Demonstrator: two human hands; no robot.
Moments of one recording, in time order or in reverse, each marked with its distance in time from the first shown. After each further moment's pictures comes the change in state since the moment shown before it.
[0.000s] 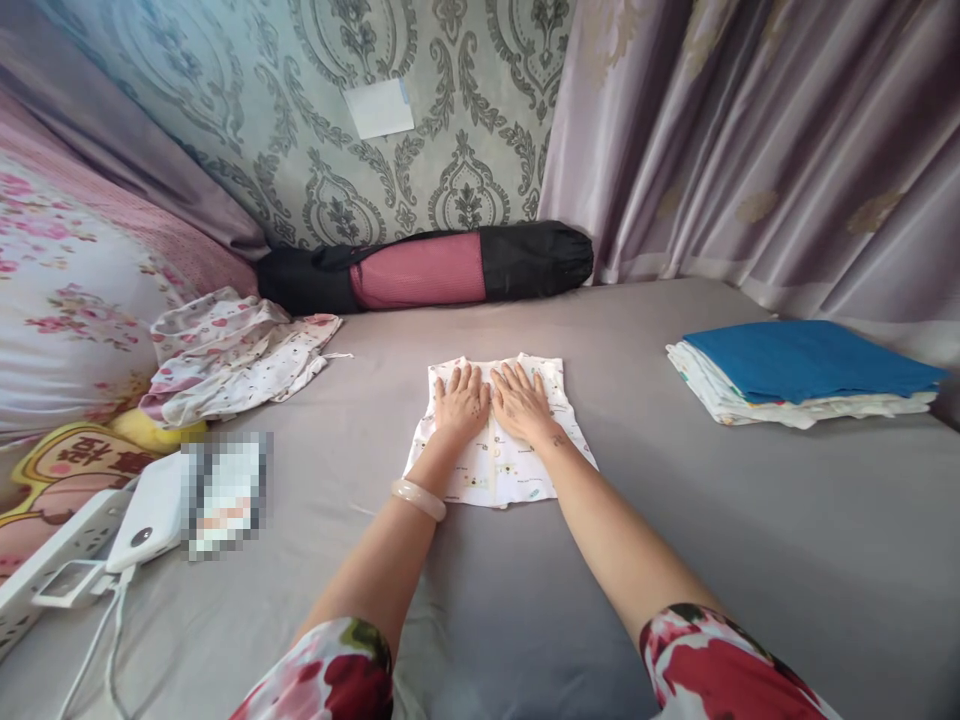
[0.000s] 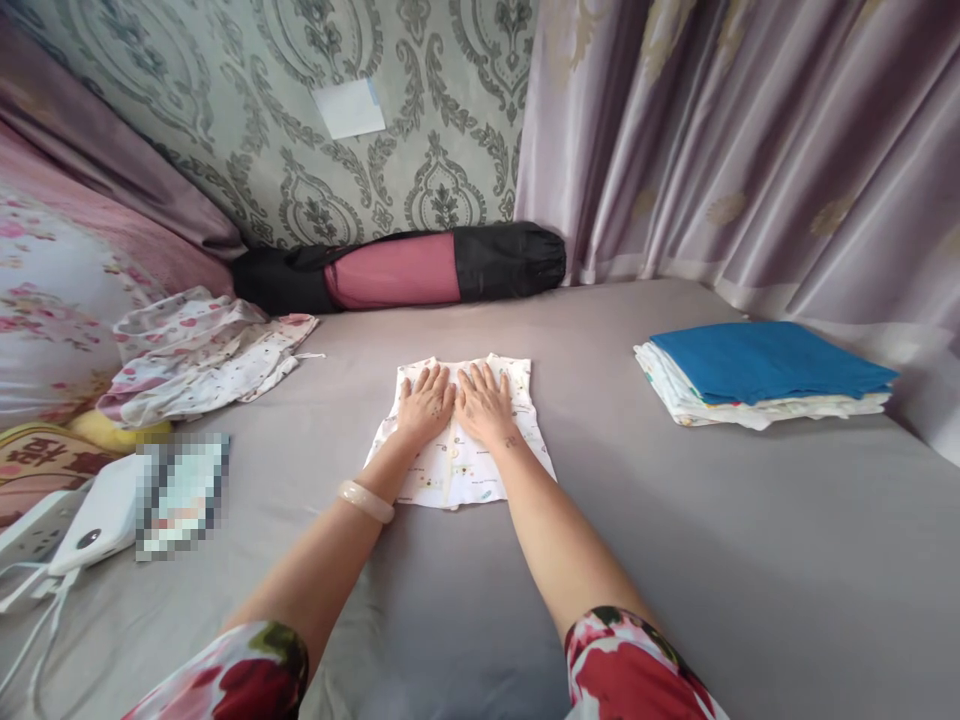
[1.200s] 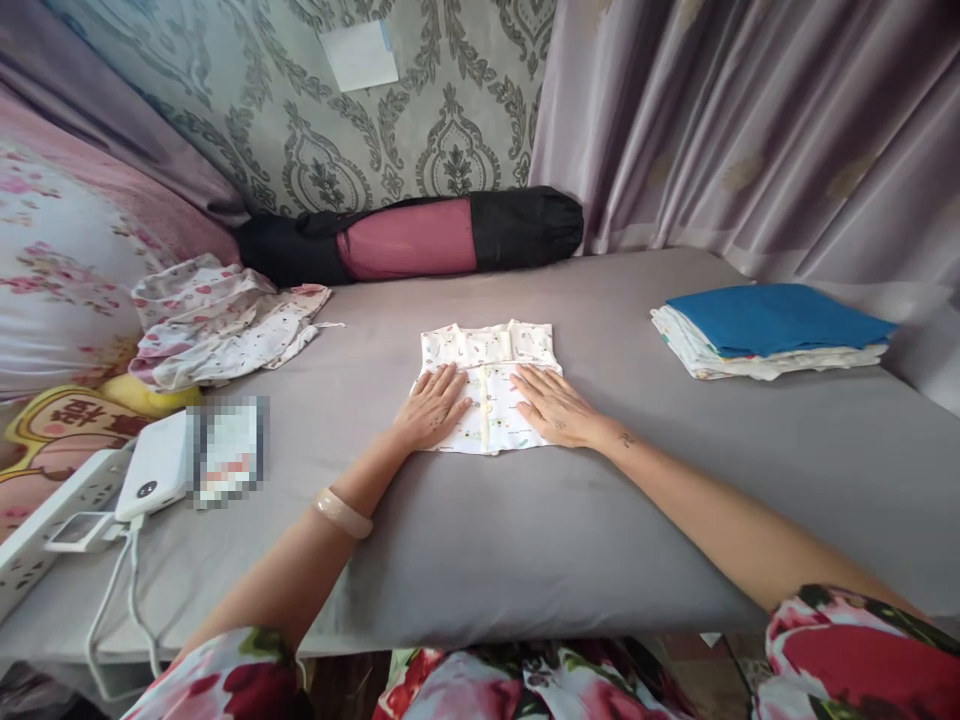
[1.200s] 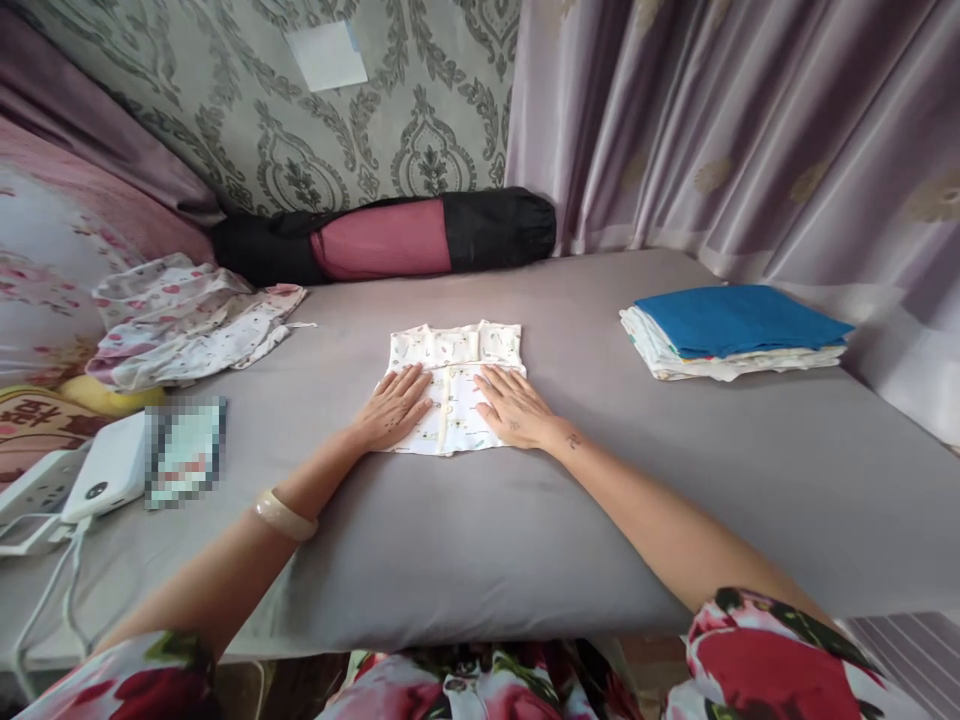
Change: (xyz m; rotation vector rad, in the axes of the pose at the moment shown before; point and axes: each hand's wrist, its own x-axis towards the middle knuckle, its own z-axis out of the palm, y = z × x) left_hand -0.074 -0.047 -0.022 0.050 -0.178 0.327; right_hand -0.090 0.056 -0.021 -0.030 -0.127 -0.342
